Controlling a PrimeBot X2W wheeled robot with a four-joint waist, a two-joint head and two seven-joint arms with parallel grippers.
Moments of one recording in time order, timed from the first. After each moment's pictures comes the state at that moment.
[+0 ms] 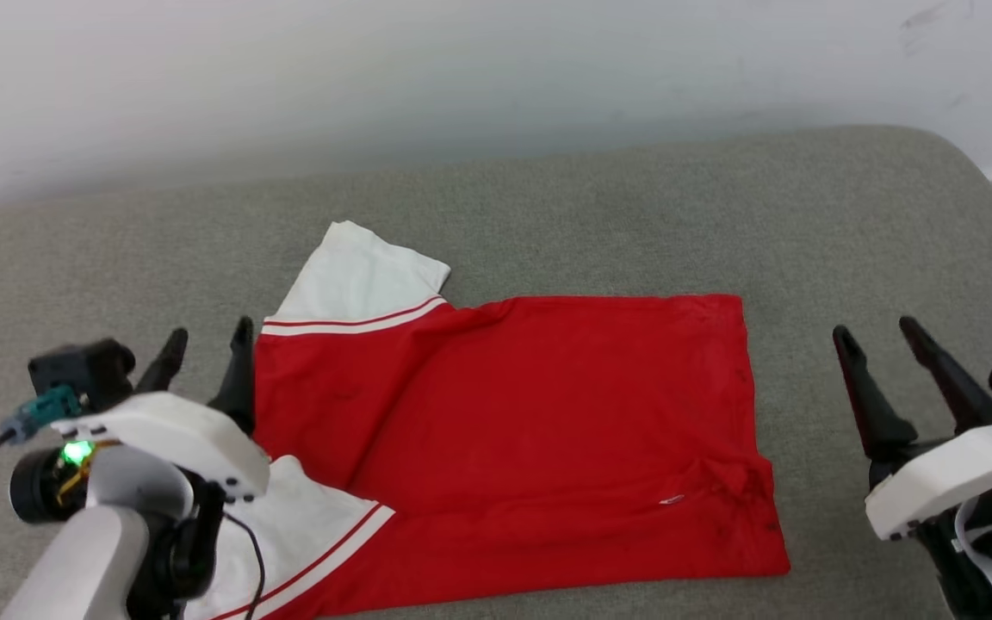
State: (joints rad) left arm -0.22 0.48 -0.31 -0.03 -0.75 0.29 0.08; right arm -0.11 -0.24 0.02 -0.02 0.35 0.13 0.11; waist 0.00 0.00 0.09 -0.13
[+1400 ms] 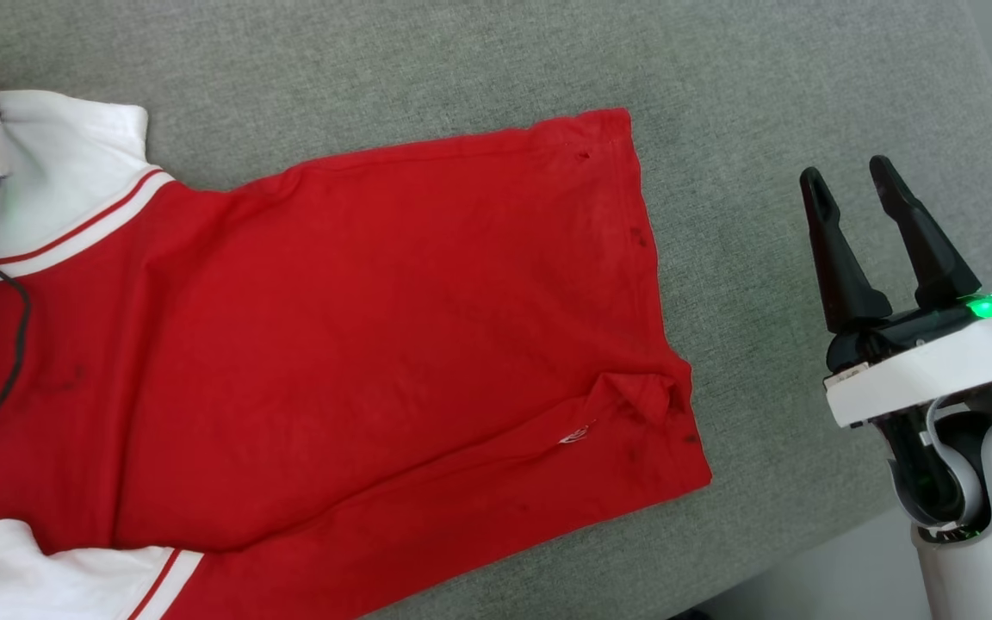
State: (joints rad) left arm -1.00 0.76 -0.42 0.36 -0.79 0.24 0.99; right arm -0.35 -0.16 0.08 -0.04 0.43 0.13 0.00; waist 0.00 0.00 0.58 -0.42
